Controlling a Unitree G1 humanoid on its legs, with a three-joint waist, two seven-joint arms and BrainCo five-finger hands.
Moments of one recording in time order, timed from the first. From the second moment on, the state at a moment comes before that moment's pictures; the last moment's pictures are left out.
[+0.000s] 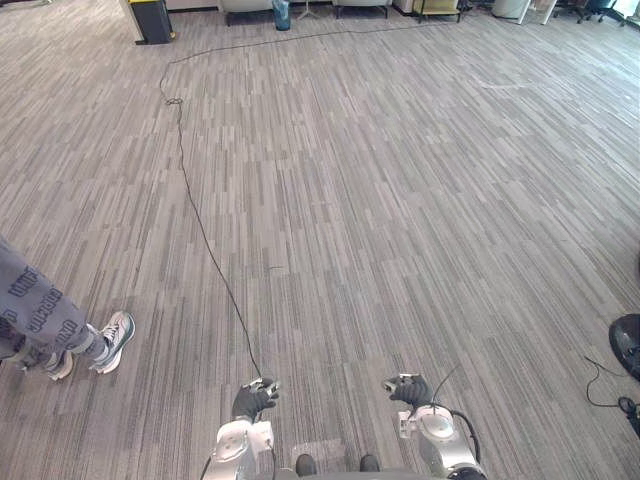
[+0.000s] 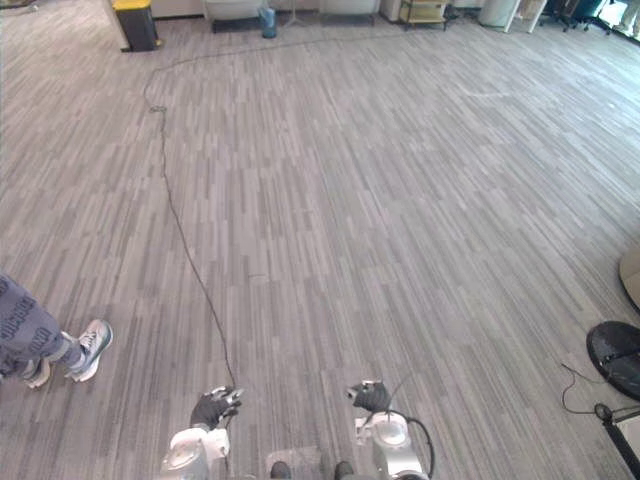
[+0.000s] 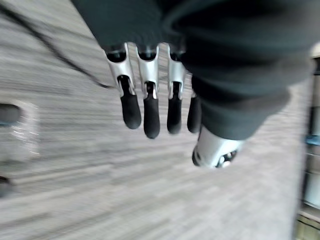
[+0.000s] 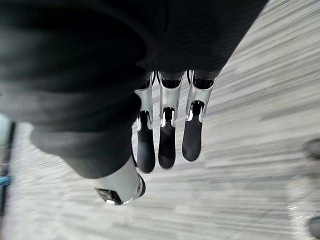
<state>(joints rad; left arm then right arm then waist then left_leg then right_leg) 0.11 0.04 0.04 0.83 -0.17 -0.12 0.06 -0.02 -0.03 -0.04 0.90 -0.02 -0.08 -0.11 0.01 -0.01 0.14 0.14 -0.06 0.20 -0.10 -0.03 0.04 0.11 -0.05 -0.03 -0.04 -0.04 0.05</state>
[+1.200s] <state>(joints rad) 0.09 0.00 0.26 1.01 -0.06 -0.08 0.07 0.02 0.00 -0.27 1.04 0.06 -0.04 -0.13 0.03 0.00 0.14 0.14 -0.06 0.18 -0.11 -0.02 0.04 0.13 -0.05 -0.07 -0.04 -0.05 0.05</state>
